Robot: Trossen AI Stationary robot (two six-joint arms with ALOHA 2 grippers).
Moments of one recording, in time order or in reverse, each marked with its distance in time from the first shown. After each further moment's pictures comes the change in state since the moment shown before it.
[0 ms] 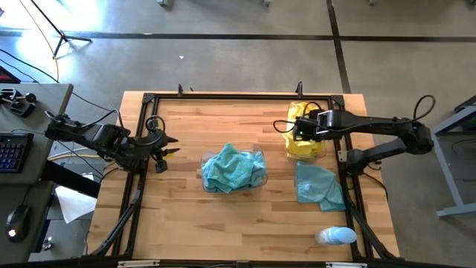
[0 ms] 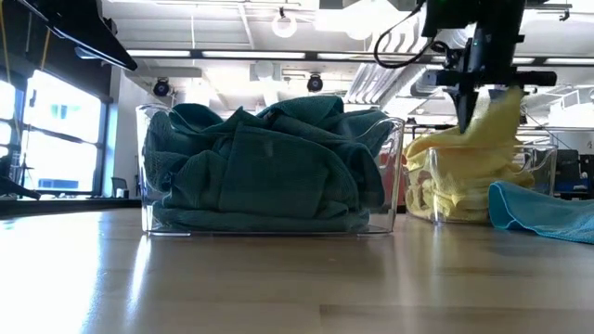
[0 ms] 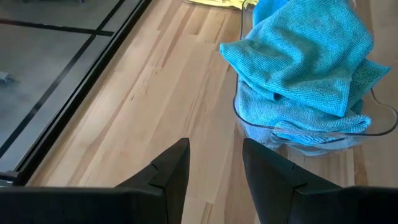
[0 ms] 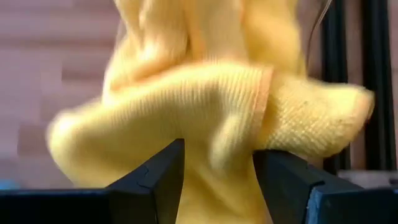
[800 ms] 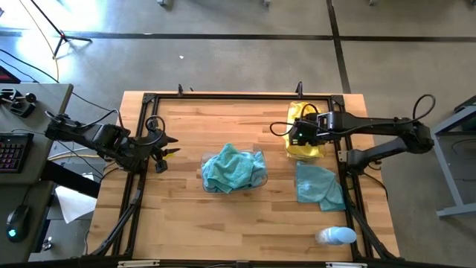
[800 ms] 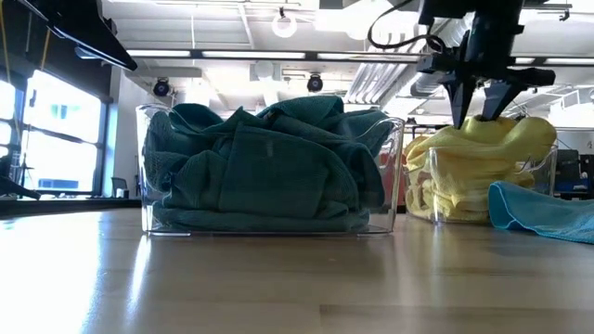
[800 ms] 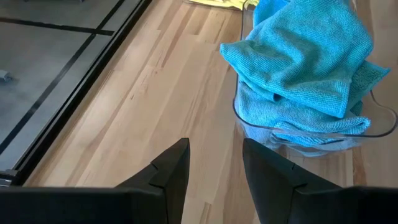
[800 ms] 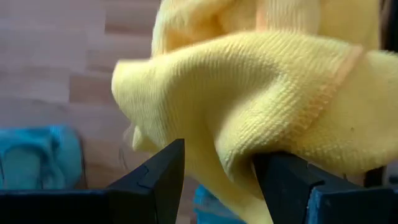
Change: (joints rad) left arm 0.000 0.000 0.000 0.000 0.000 -0.009; right arm 0.047 0.001 0.021 0.062 -0.117 0.014
